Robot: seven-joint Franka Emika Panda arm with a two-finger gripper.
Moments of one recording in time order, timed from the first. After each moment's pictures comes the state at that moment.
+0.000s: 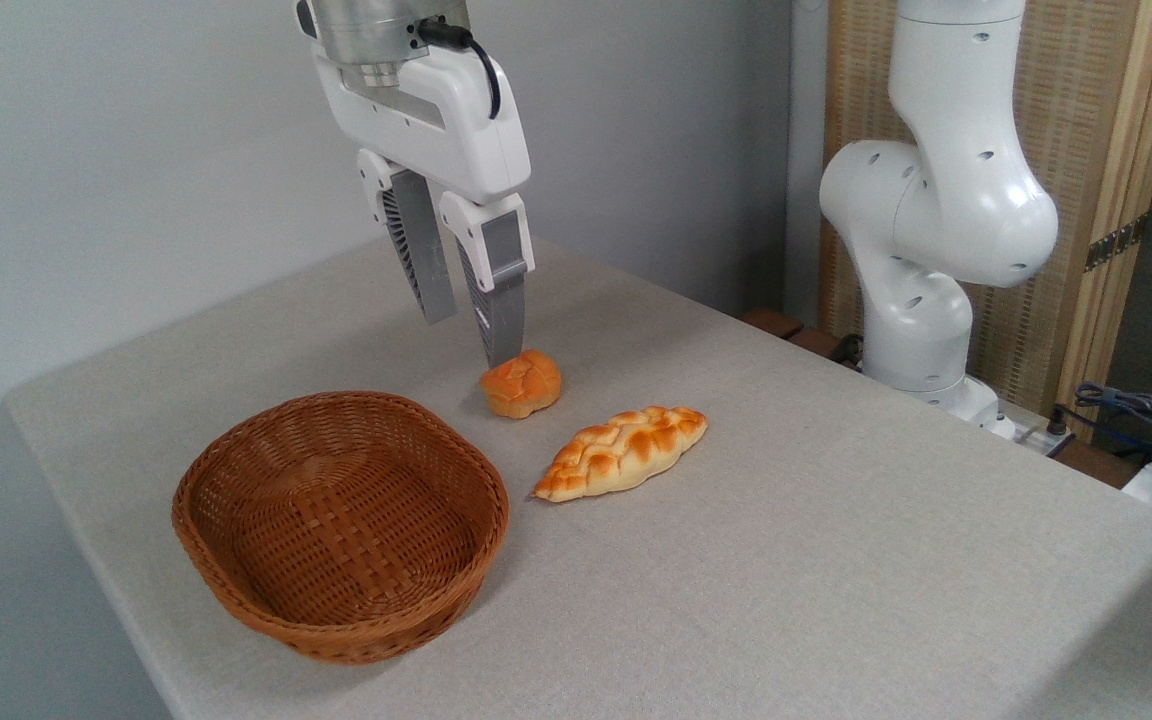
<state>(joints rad) -0.09 -0.05 0.02 -1.63 0.00 1.56 0.77</state>
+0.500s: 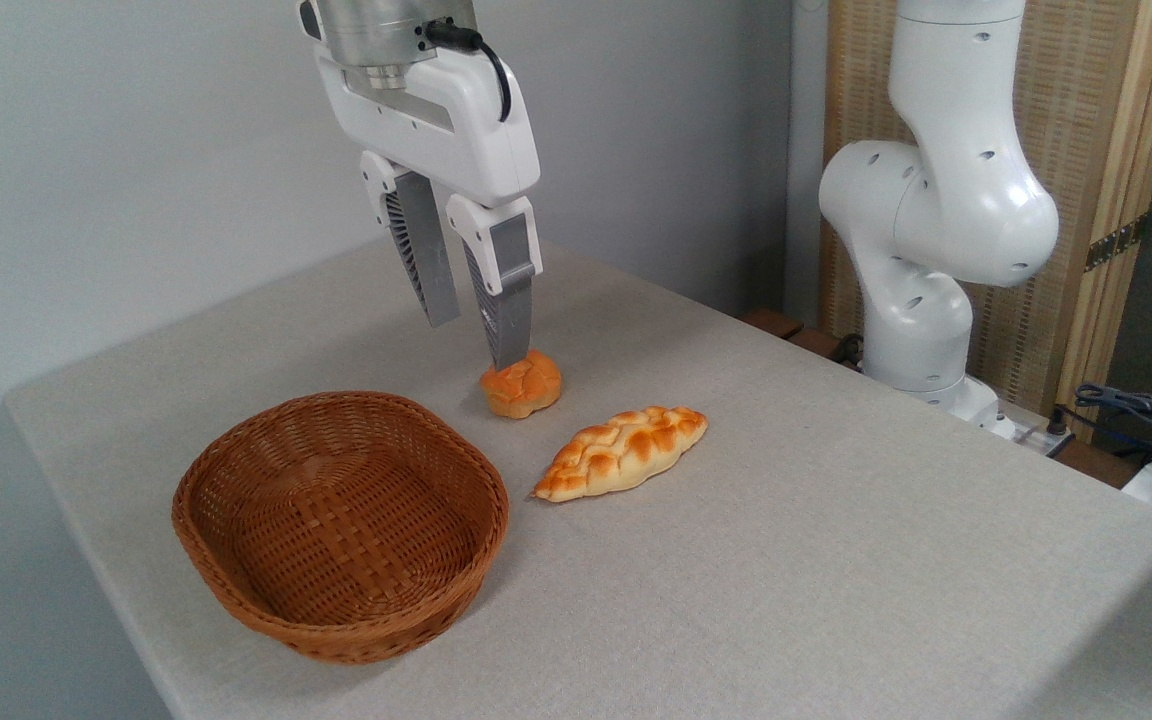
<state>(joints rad) -0.07 -0.05 0.02 -1.63 -0.01 1.56 0.77</state>
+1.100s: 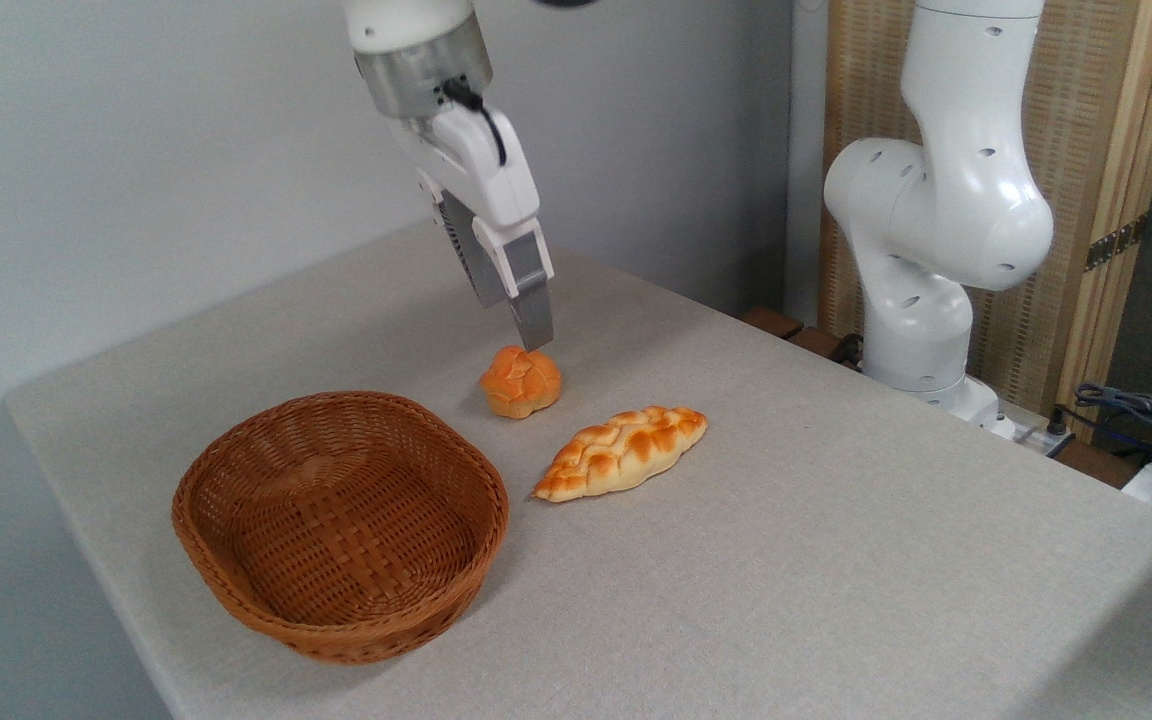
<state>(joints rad) -0.20 -0.17 -0.02 -1.91 -0.06 1.59 0.77</state>
